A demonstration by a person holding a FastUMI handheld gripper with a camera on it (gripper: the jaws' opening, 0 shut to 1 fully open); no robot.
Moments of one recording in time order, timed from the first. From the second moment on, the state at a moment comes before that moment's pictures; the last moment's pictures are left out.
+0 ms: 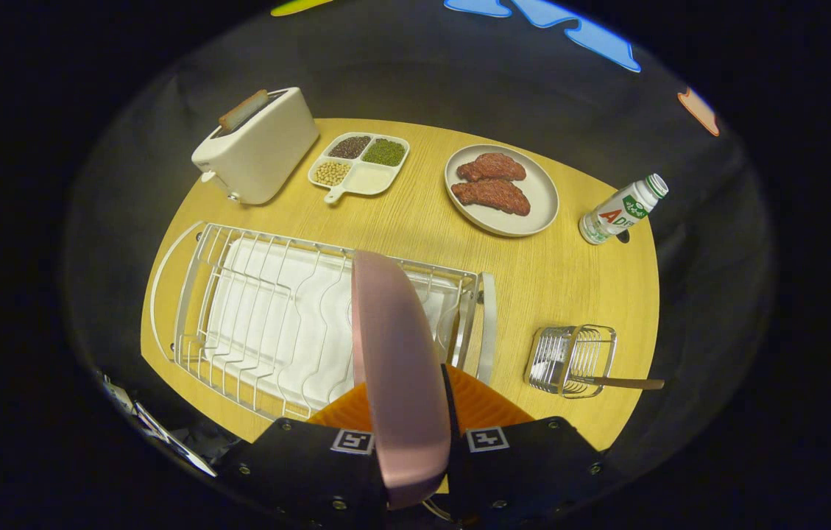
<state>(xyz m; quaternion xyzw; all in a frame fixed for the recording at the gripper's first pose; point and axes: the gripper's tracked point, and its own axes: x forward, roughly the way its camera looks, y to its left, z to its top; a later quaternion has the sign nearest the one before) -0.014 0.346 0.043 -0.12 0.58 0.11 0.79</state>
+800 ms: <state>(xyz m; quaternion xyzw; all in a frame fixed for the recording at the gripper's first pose) -0.098 0.323 0.073 0.12 0.58 0.19 0.78</state>
